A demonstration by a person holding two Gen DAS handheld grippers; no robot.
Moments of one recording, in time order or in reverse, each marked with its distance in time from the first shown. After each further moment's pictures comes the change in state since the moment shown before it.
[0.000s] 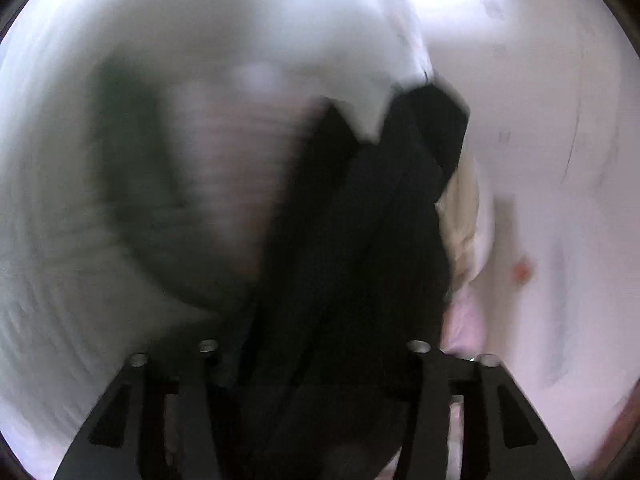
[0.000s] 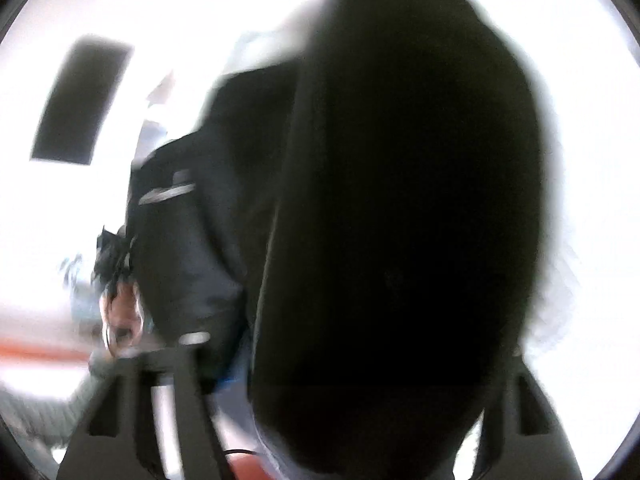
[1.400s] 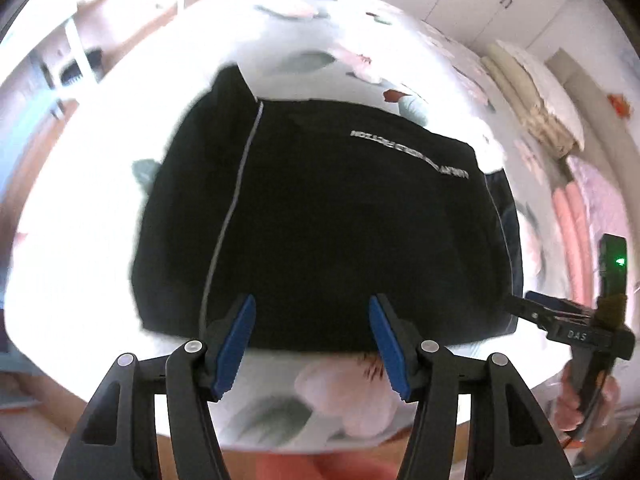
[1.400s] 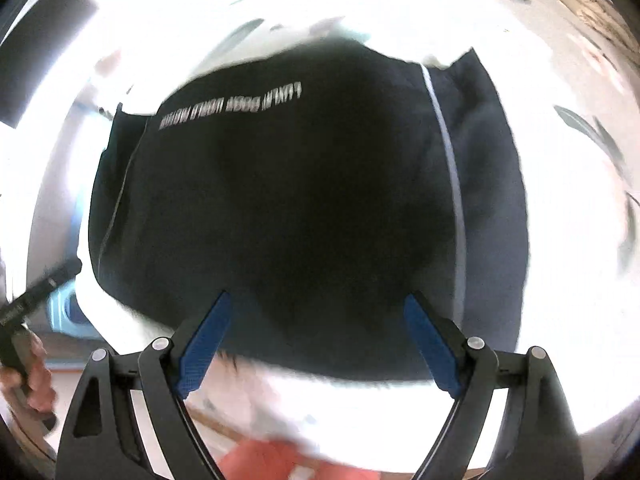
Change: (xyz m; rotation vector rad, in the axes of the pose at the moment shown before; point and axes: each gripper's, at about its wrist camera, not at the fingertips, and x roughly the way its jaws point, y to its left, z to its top) left arm -0.012 -0.201 -0.238 0.674 -0.120 0.757; right arm -0.041 0.119 -0.140 -0.292 -0.087 -0.532
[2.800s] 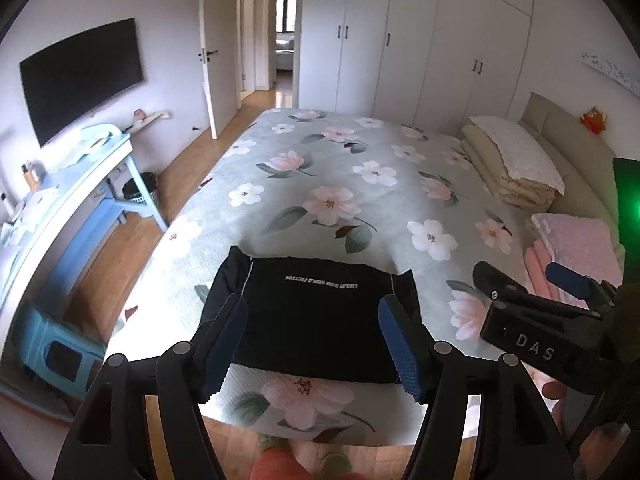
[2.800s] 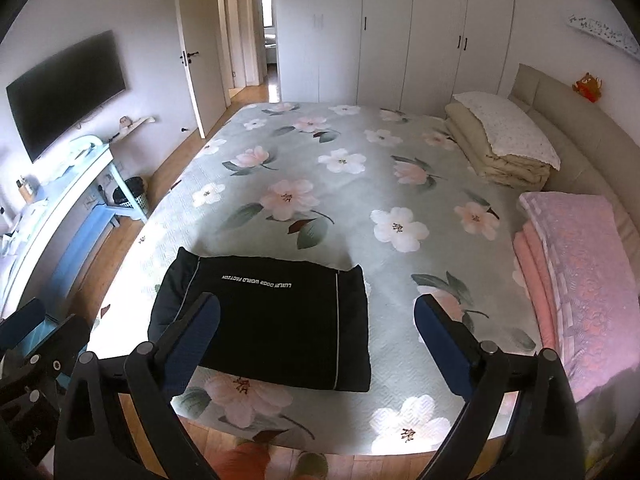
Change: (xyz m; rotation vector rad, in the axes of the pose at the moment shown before) left arm -0.312 -0.205 -0.010 0.067 -0.368 0.179; right arm -0.362 0.080 -0.009 -0.073 -0.492 -0.225
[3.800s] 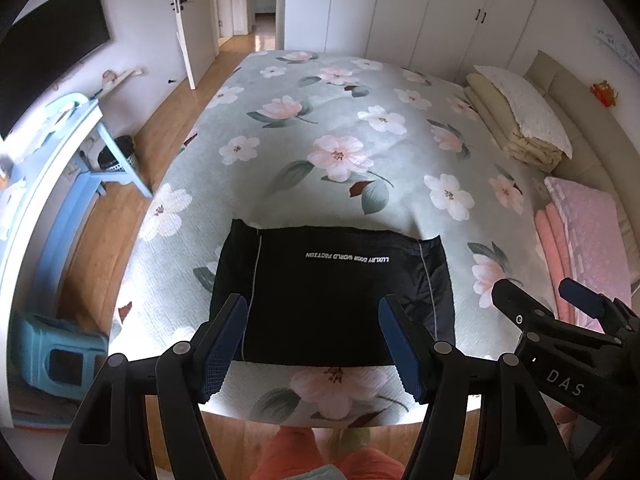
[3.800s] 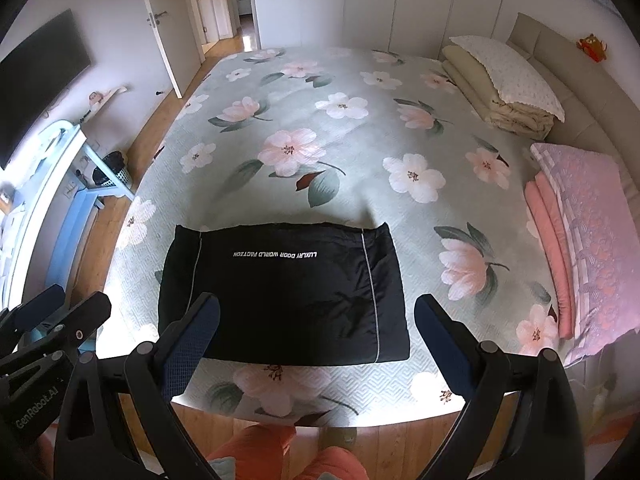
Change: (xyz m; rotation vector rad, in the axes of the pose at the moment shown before) left arm 0.115 0.073 0.048 0.040 0.237 -0.058; right arm 0.085 0.061 0.022 0.078 0.218 -0.046
